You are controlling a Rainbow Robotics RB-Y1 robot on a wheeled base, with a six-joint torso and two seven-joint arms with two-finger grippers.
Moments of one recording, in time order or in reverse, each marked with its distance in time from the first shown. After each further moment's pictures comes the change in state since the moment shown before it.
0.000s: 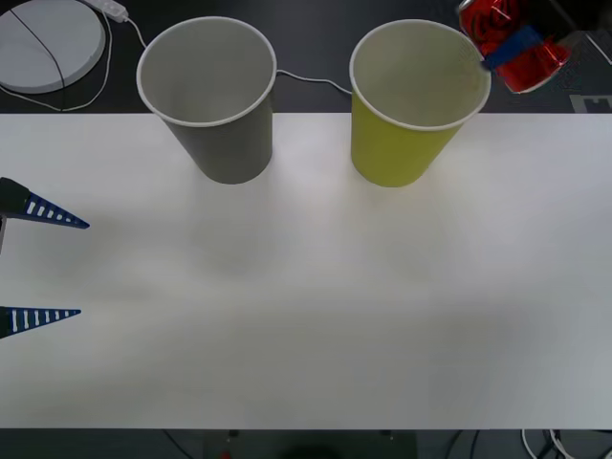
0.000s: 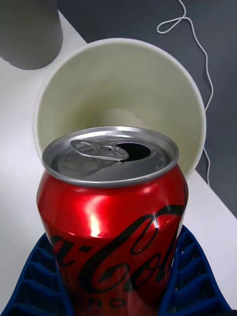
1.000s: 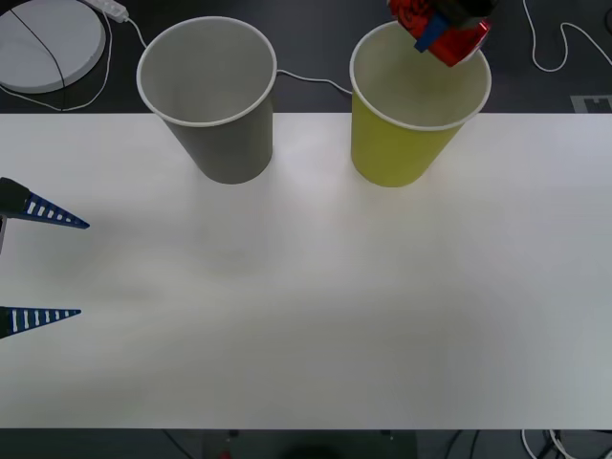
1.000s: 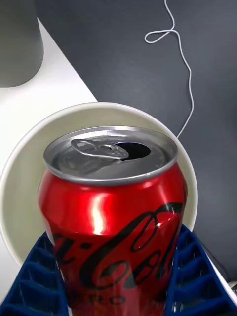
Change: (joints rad) right arm -0.151 0.280 0.080 0.262 0.270 0.028 0.131; left arm 0.000 0.000 0.000 0.000 0.000 0.000 0.000
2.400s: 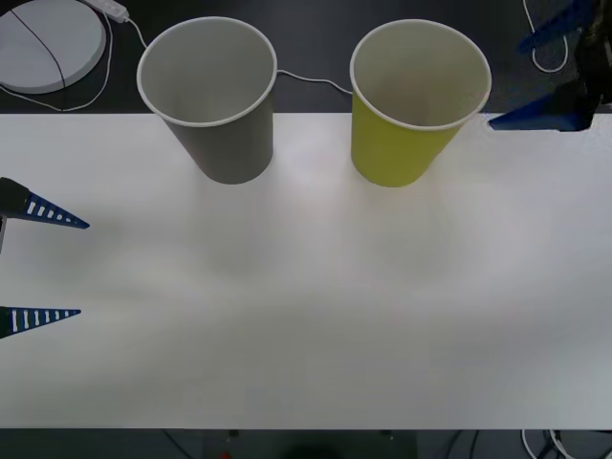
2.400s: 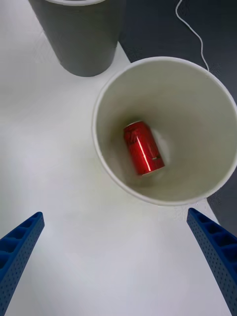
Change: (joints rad) right arm 0.653 -0.318 -0.571 -0.625 -0.389 -0.027 0.180; left arm 0.000 0.000 0.000 0.000 0.000 0.000 0.000
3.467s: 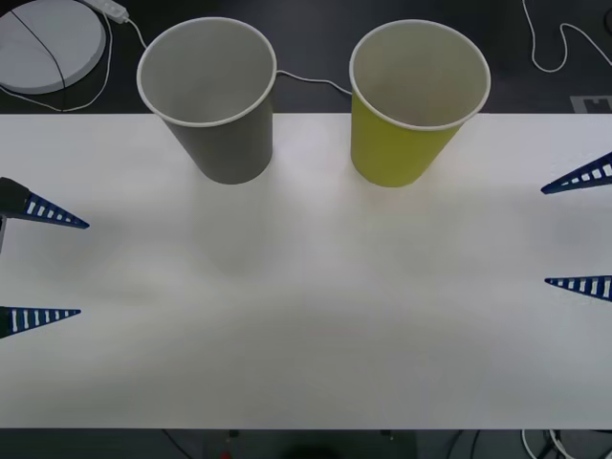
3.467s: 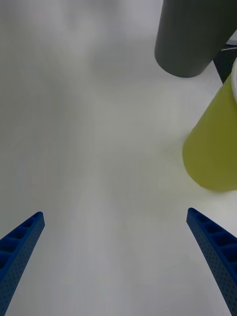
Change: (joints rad) right arm 0.828 0.040 -0.405 -0.117 -0.358 0.184 0.751; left arm 0.000 0.000 0.000 0.000 0.000 0.000 0.000
